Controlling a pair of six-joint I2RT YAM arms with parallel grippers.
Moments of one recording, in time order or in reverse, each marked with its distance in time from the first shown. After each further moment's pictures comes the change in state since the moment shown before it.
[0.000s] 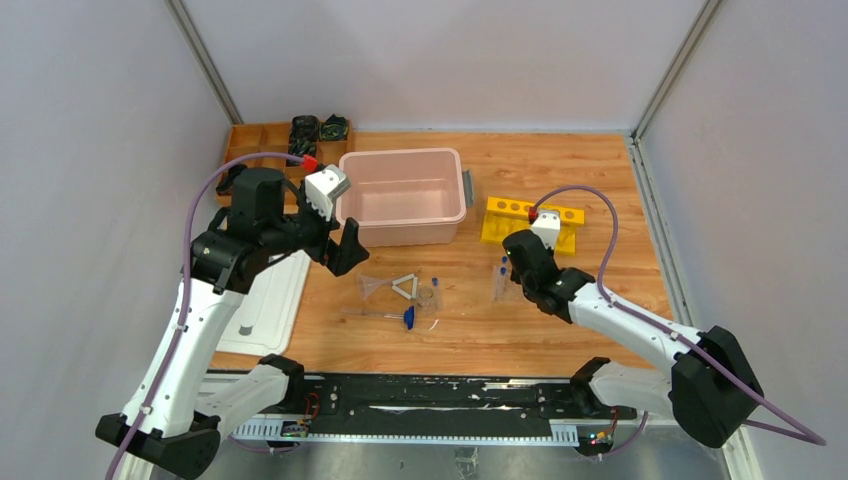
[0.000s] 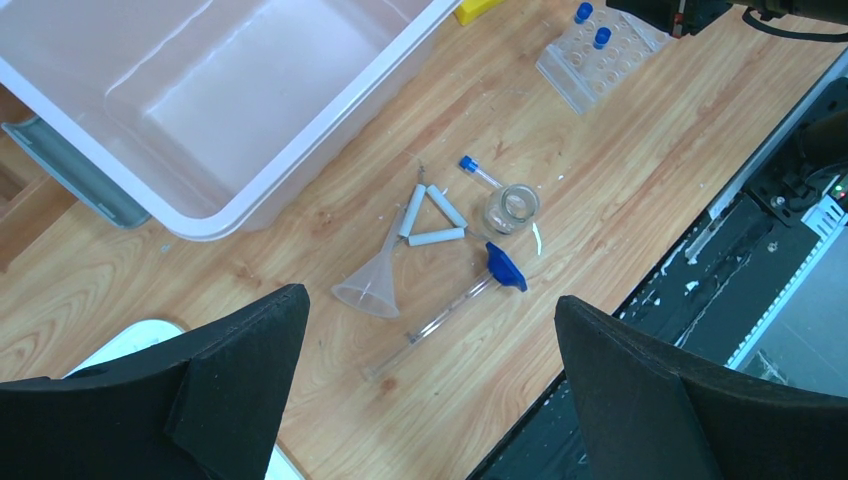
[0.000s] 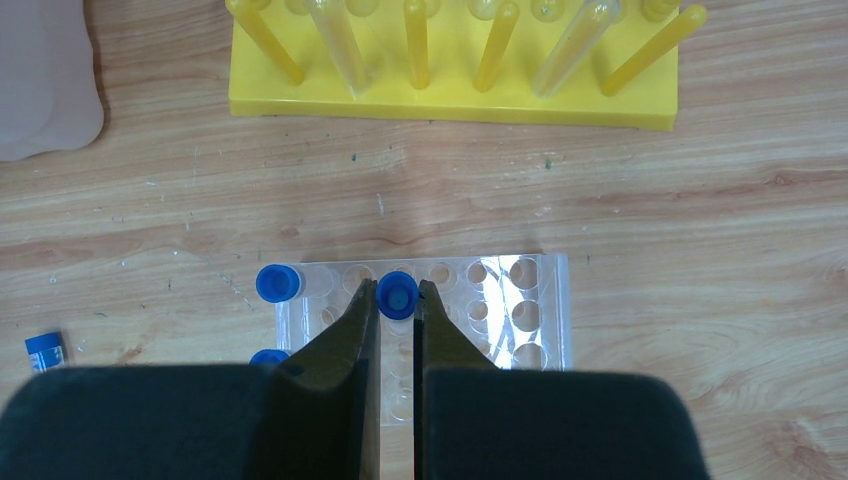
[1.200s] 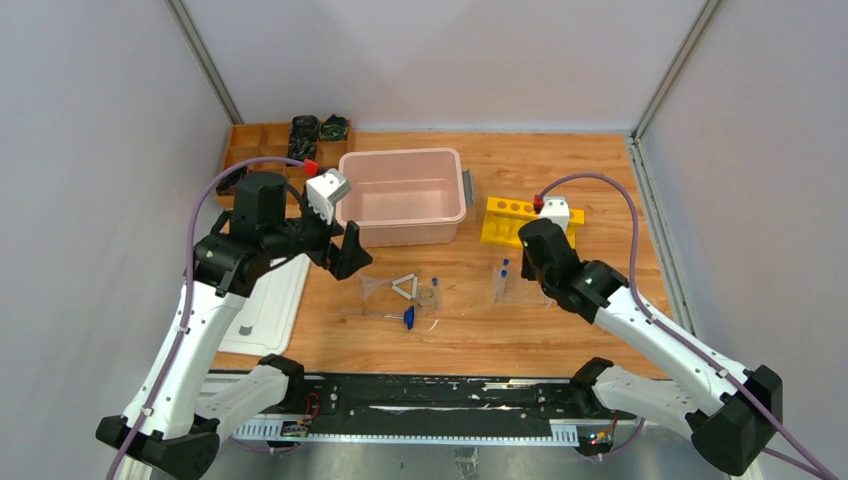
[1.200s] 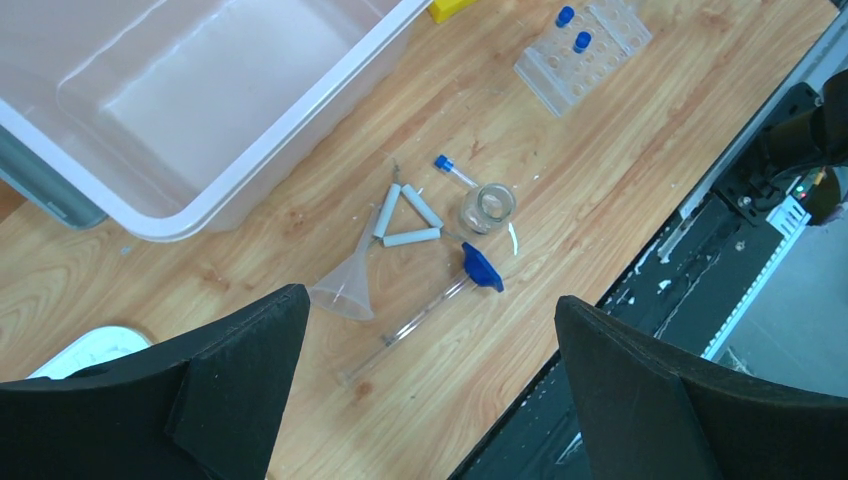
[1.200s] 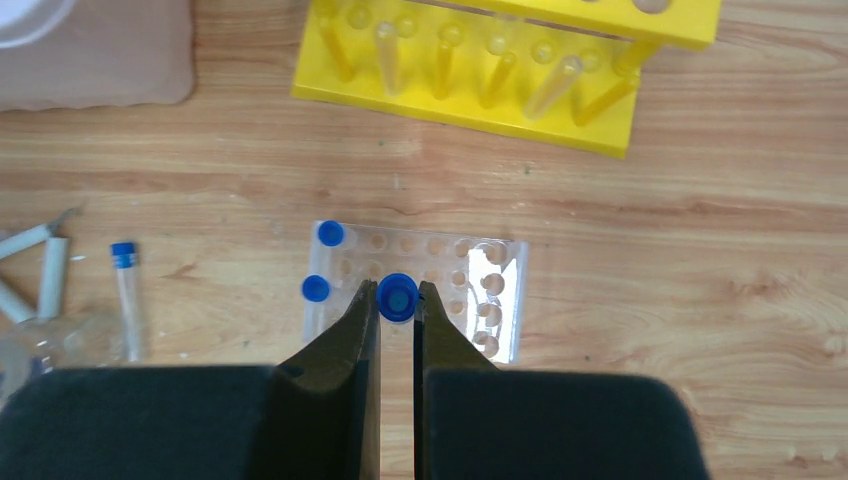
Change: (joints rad) left arm 0.000 -0.018 -0.045 0.029 0.045 -0.042; right arm 0.024 -0.163 0.222 -0.339 -0.098 -0.119
